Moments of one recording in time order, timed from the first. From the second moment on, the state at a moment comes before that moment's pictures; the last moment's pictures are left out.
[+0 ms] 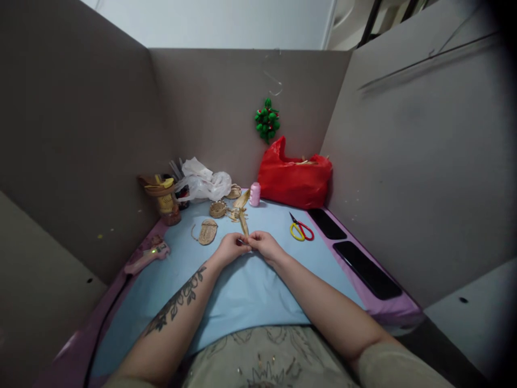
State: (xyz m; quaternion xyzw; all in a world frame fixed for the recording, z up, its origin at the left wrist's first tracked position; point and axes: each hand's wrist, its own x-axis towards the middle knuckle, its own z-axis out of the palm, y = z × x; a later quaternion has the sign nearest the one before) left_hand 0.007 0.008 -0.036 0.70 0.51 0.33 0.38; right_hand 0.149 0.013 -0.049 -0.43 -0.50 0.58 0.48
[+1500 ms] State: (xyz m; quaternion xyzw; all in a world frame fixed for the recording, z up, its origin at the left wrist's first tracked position) left_hand 0.010 0.013 -0.051 0.74 0.46 0.36 0.32; right_hand 0.182 0.025 -0.029 -0.42 -0.86 0.13 0.26
